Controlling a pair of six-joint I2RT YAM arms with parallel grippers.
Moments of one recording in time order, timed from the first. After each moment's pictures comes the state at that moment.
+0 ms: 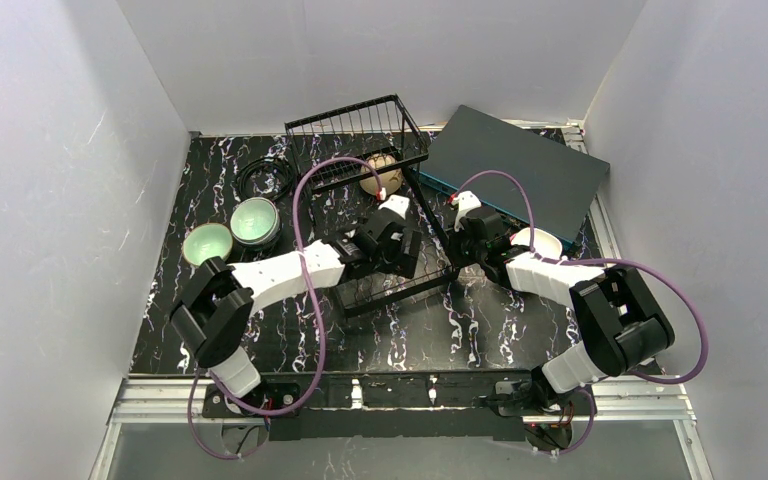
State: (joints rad) left arm -0.86 1.65 1.11 -0.31 -0.25 -0.42; right arm 0.51 1.50 0.68 0.13 -0.05 0.14
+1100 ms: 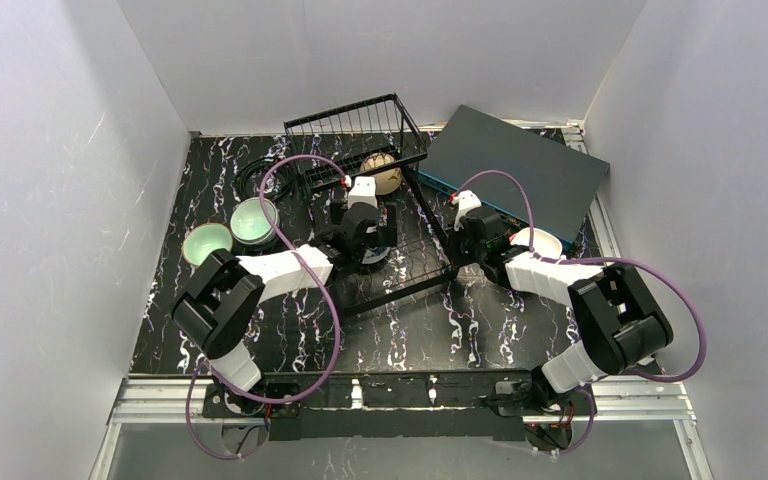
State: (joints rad) left arm -0.73 1.66 0.91 0.23 -0.45 -0.37; right arm 0.51 1.50 0.68 0.15 -0.05 0.15
